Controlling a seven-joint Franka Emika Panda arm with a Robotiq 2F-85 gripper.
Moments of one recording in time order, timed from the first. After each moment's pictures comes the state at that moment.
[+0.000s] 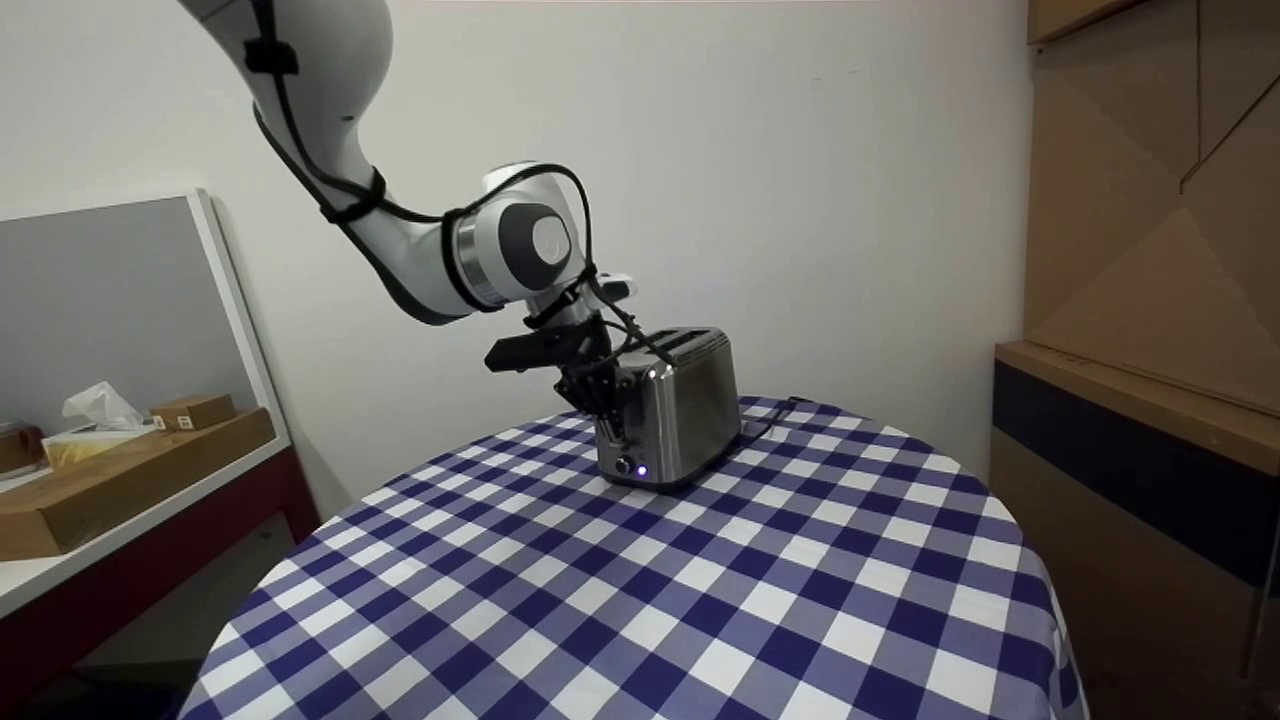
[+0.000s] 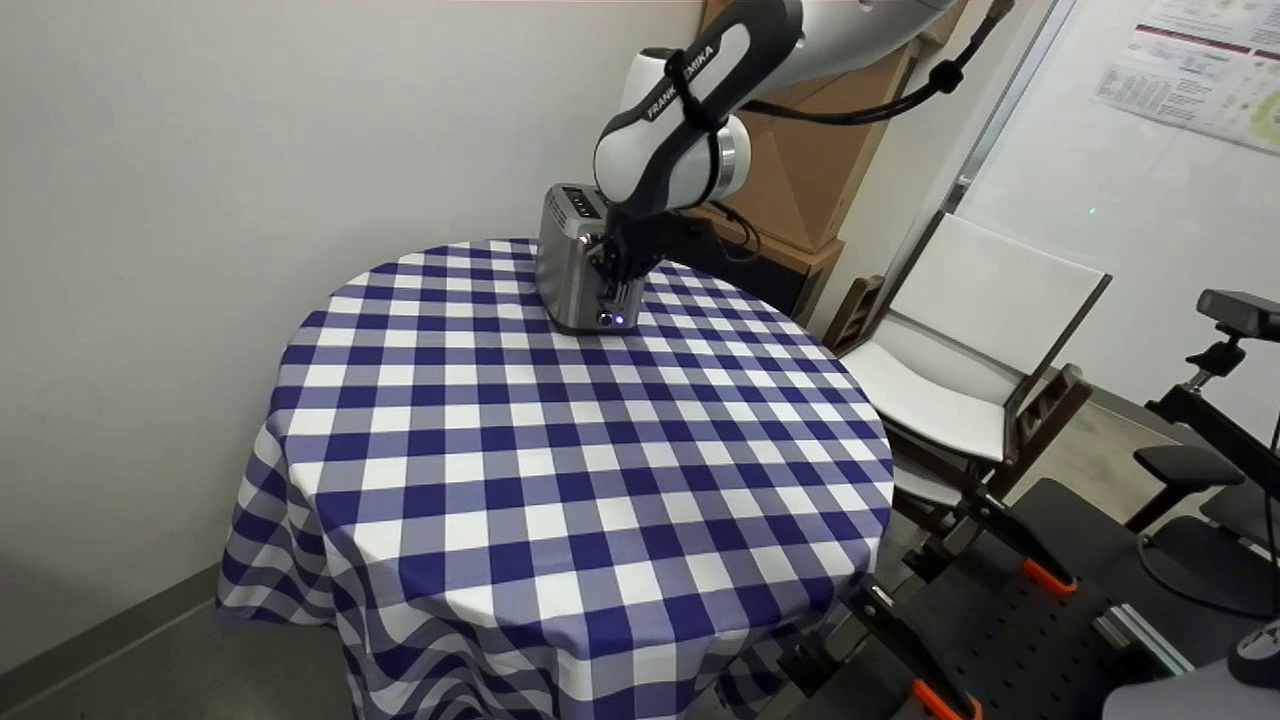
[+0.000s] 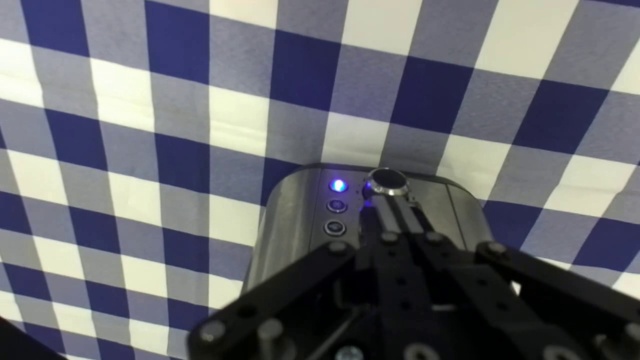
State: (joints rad) arm 0.03 1.00 -0.11 -1.45 -0.10 2.61 0.25
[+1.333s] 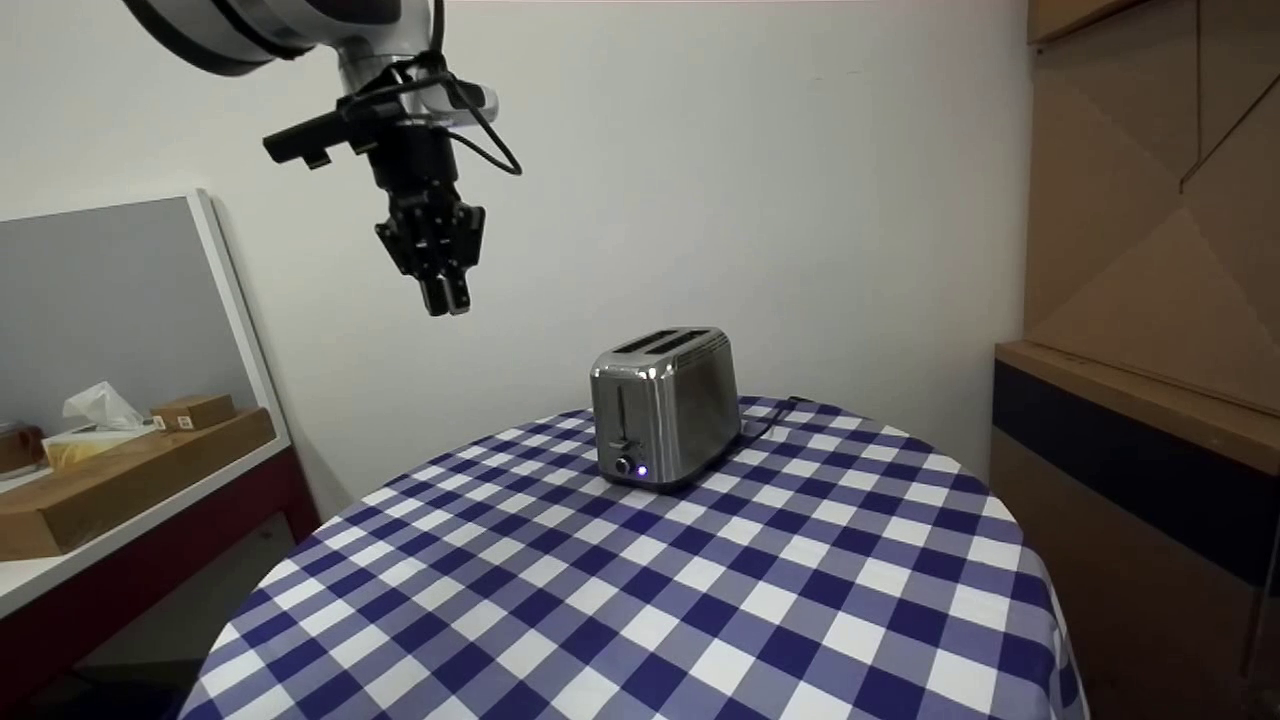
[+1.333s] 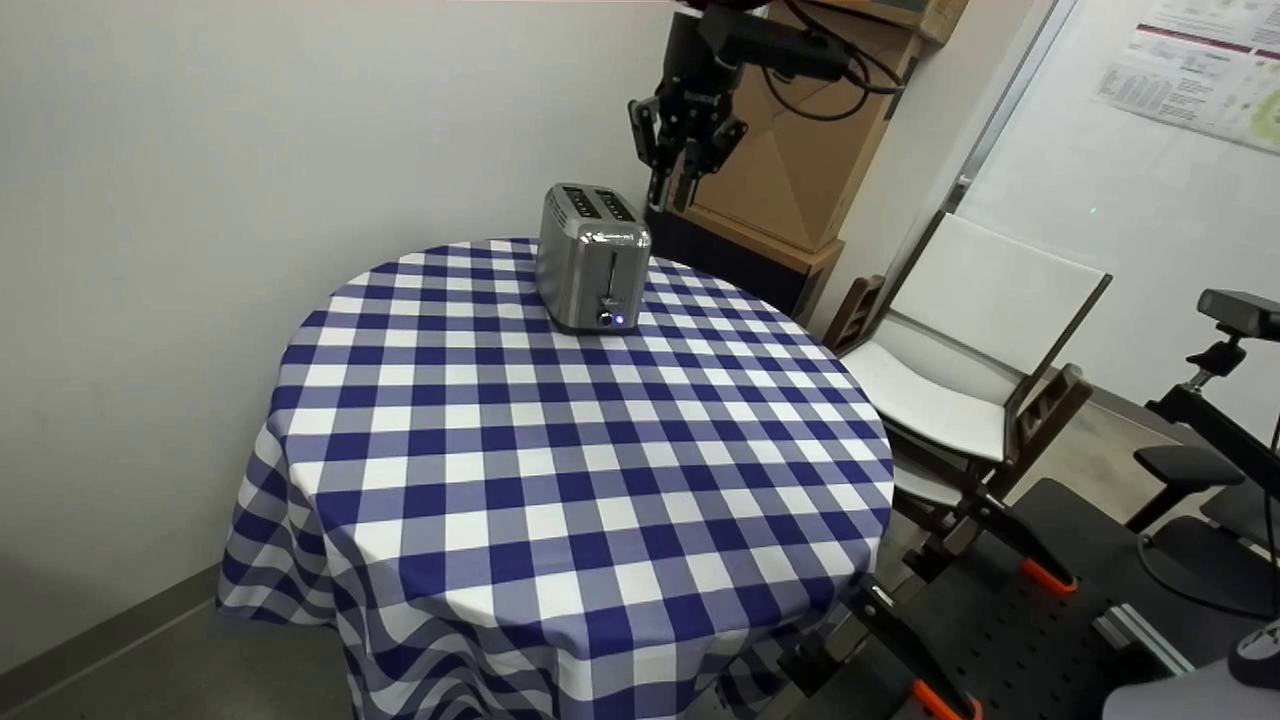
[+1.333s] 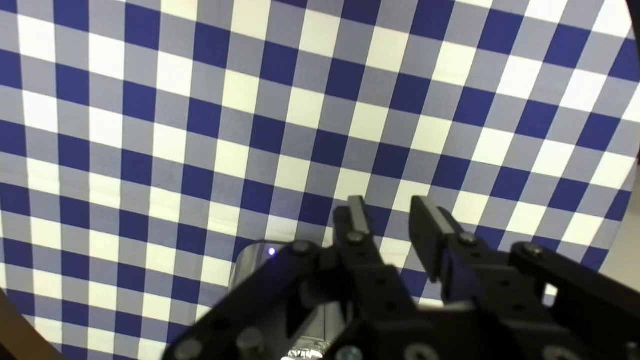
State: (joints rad) arm 0.06 0.26 -0.02 -2.05 -0.03 2.33 0.20
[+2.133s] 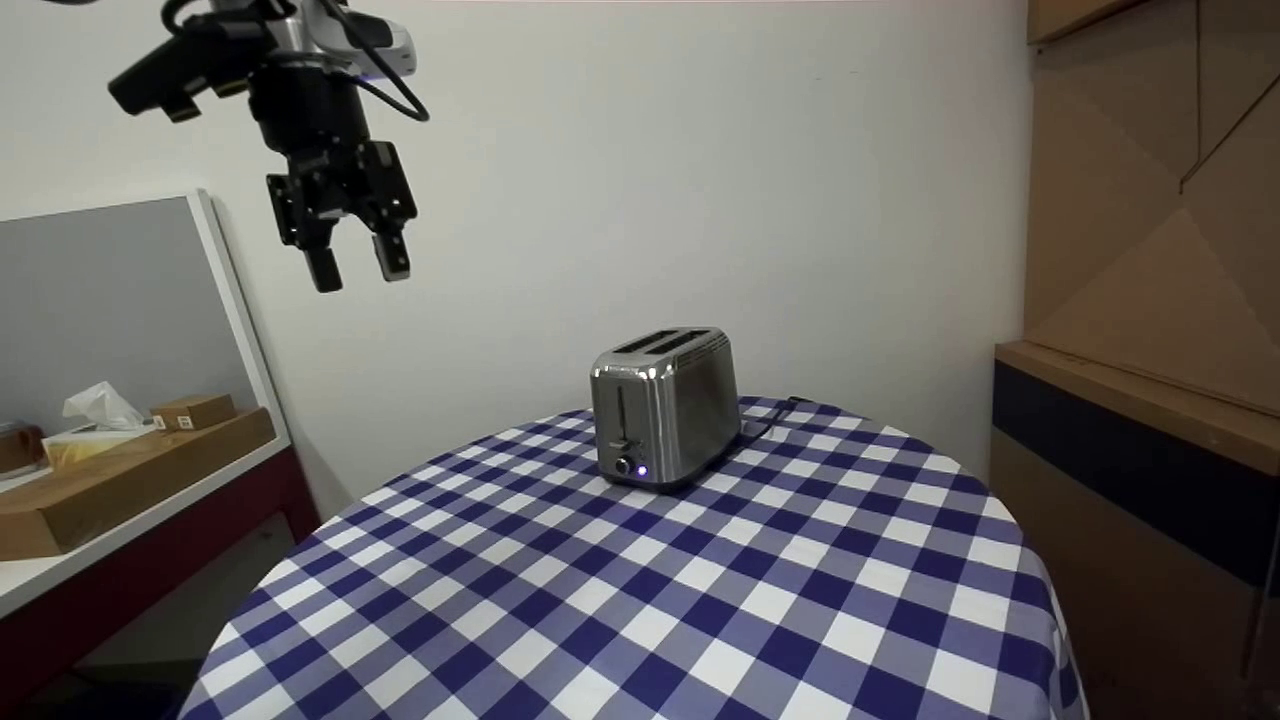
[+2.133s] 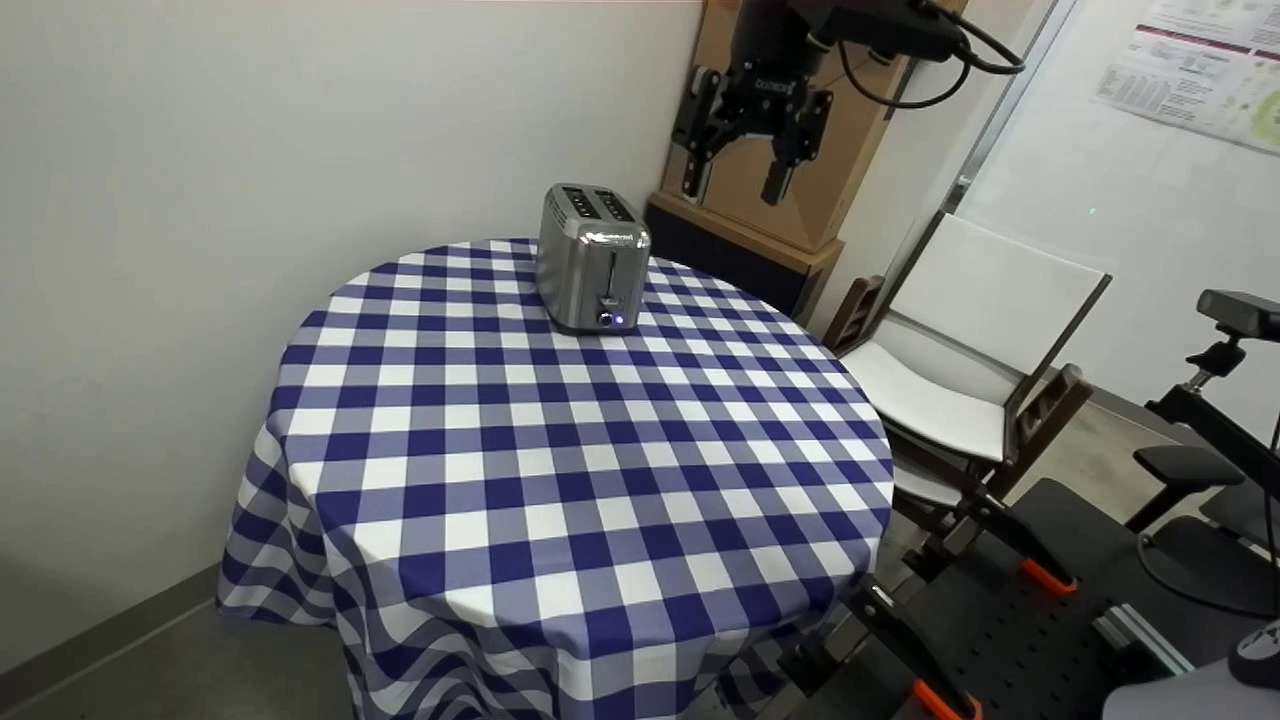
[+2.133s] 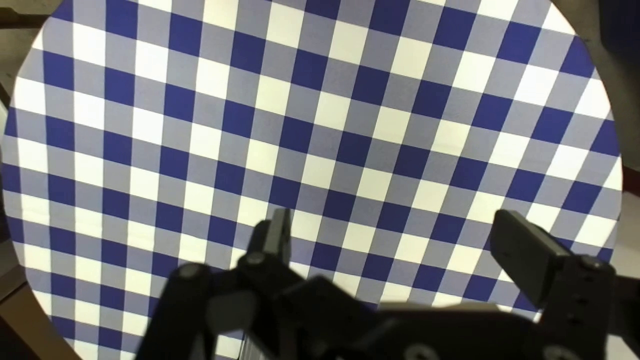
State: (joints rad) arm 0.07 -0.01 0.01 -2.34 -0.08 2.33 0.26
